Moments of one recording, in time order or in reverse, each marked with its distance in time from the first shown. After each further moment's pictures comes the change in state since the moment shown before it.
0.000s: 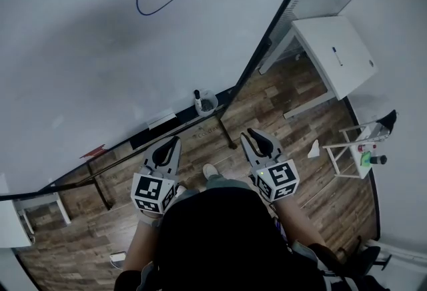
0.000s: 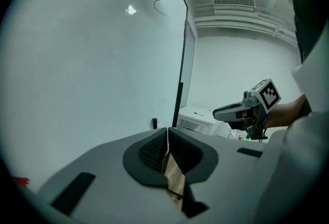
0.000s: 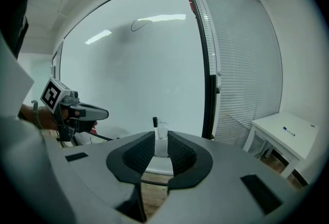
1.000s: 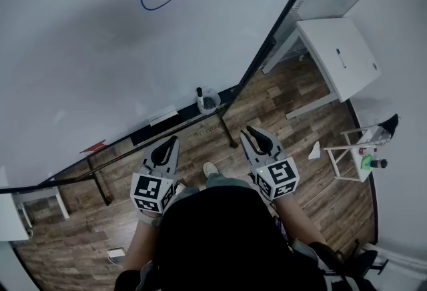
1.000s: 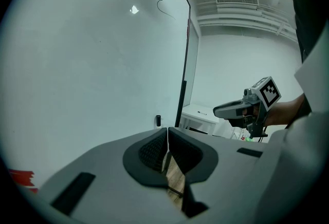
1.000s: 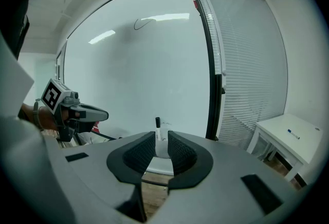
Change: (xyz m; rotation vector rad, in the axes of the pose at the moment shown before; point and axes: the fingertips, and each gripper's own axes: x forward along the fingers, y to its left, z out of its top) left arm -0.005 0.005 -0.005 0.016 -0.009 0.039; right arm 0.008 0.004 0.002 -0.022 0.004 0.040
